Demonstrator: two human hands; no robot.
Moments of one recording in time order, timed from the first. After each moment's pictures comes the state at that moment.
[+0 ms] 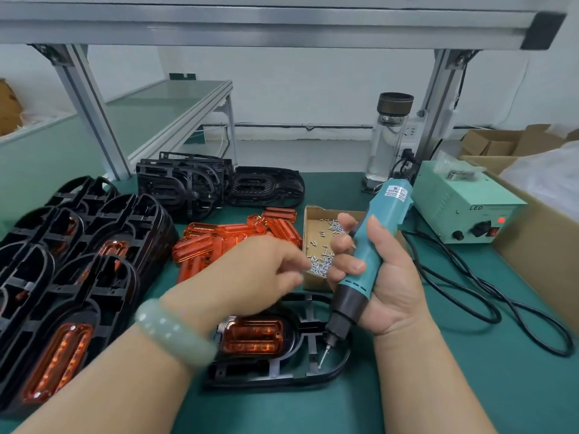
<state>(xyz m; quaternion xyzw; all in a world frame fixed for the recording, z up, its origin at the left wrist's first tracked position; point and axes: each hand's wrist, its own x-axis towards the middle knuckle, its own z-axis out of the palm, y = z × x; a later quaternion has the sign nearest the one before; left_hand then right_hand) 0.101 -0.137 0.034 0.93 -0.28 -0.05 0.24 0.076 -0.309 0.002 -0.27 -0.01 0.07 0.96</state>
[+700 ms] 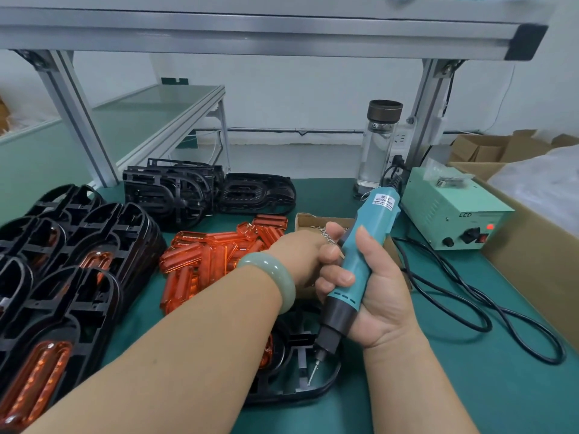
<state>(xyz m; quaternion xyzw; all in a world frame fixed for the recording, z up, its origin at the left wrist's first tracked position) 0.136 -0.210 0.016 0.83 -0.17 -0.23 0.48 0.076 -0.307 0.003 -0.25 -0.01 0.09 0.96</state>
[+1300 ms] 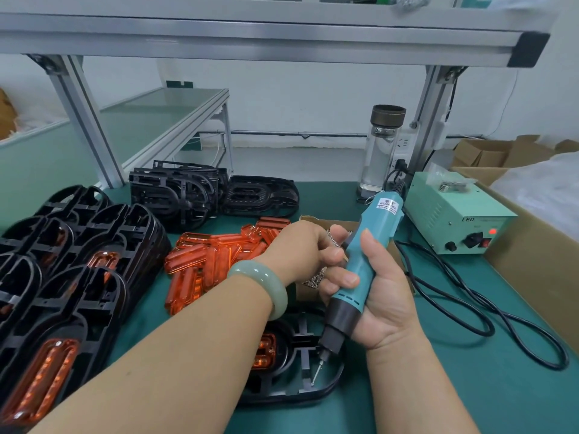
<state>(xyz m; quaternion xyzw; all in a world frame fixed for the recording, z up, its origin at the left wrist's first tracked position) 0.155 -0.207 0.019 0.90 -0.22 -0.07 0.38 0.078 -0.309 0.001 -0.22 -0.04 0.10 0.97</state>
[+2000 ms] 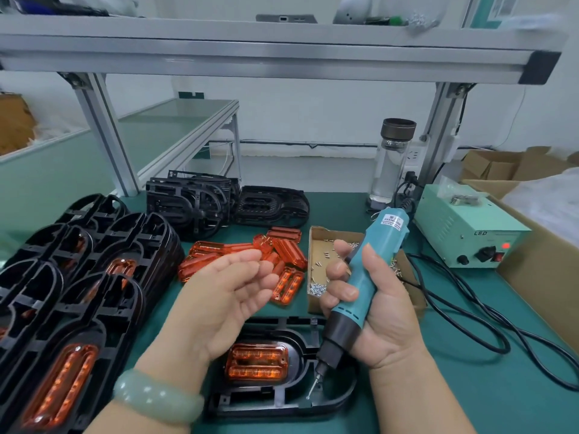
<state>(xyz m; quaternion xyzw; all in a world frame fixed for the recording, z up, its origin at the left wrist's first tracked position) 0.091 -0.117 0.017 0.52 0.06 -0.08 0.85 0.074 -0.294 0.004 -0.25 0.01 0.07 0.97</state>
